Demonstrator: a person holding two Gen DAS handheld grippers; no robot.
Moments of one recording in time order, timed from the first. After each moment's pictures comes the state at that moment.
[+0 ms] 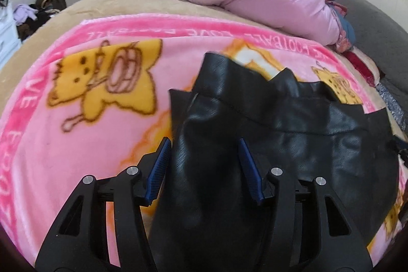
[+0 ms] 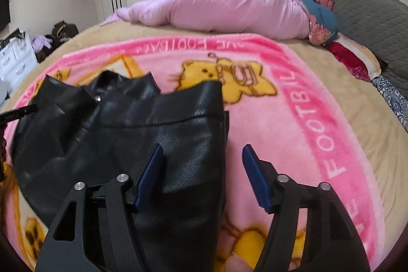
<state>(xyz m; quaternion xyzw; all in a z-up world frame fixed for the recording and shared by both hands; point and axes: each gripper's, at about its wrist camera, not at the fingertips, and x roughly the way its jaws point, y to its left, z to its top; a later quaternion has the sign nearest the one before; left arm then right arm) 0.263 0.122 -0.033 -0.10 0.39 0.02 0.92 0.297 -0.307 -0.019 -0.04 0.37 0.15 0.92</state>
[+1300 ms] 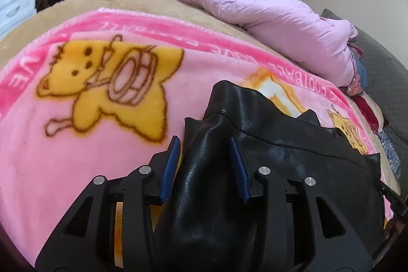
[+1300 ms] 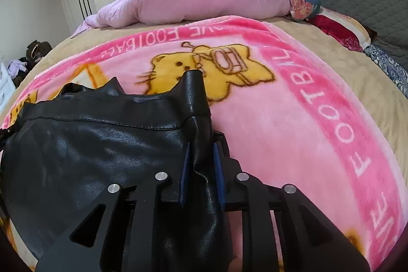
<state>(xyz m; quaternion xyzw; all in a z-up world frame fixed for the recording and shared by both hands) 0.289 0.148 -0.047 -0.18 0.33 0.08 0.92 0.349 -0.307 -0.050 0.02 0.39 0.07 0.92</state>
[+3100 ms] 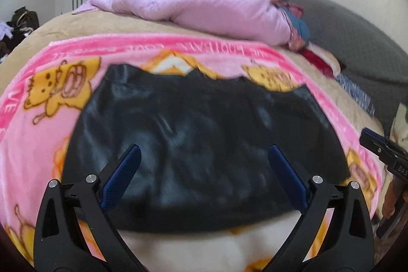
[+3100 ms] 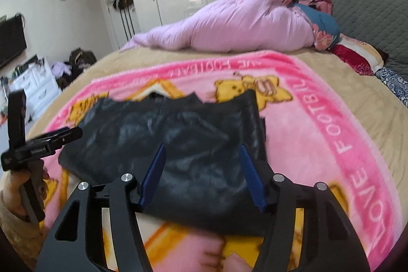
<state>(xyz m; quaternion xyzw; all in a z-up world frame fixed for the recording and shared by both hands) 0.205 0.007 -0.002 -0.08 0.35 -0.06 0.93 0.207 -0.289 0.028 0.02 0.33 0.18 0.93</state>
